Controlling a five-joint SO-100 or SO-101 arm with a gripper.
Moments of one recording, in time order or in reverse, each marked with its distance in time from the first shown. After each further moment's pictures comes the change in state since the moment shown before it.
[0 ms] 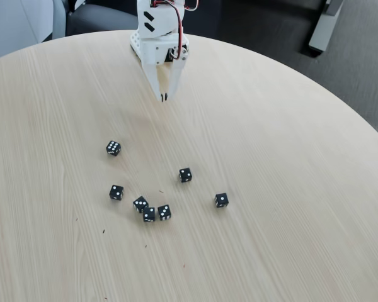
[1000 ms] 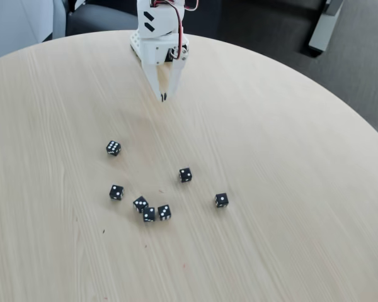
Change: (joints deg) arm 0.0 0.4 0.1 0.0 1.6
